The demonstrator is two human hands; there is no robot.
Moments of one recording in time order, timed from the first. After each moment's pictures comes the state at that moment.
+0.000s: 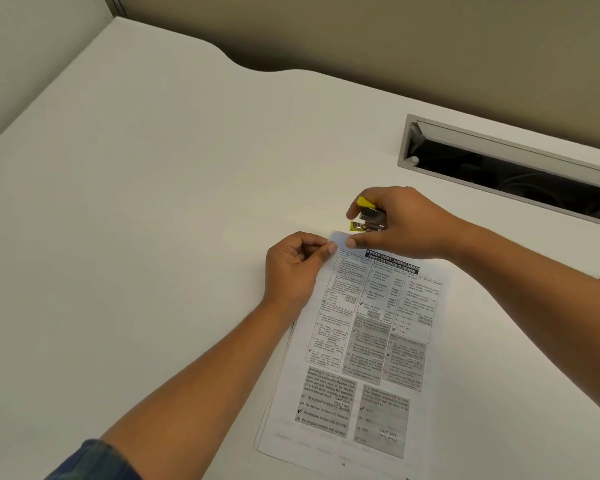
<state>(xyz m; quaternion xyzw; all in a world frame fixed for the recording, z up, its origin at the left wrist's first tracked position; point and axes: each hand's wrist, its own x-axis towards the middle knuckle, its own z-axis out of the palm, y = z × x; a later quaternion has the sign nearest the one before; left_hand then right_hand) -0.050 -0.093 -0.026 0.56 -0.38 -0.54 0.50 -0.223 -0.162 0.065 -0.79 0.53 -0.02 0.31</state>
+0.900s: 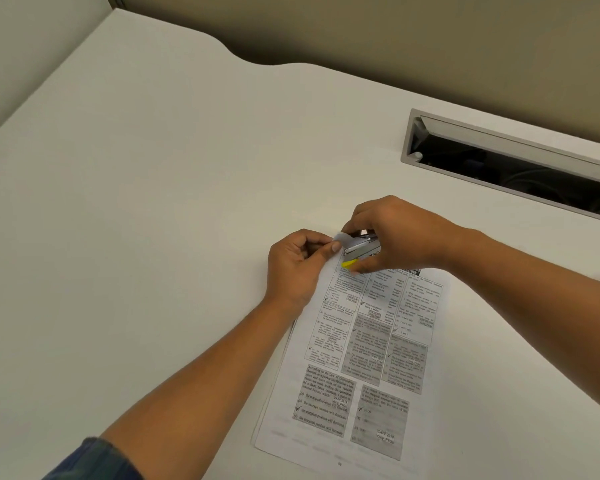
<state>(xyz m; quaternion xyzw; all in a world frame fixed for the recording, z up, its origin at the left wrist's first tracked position) -0.051 -0.094 -0.029 0.55 -0.40 -0.53 0.51 -0.217 -0.158 0.054 -0.88 0.42 0.06 0.21</state>
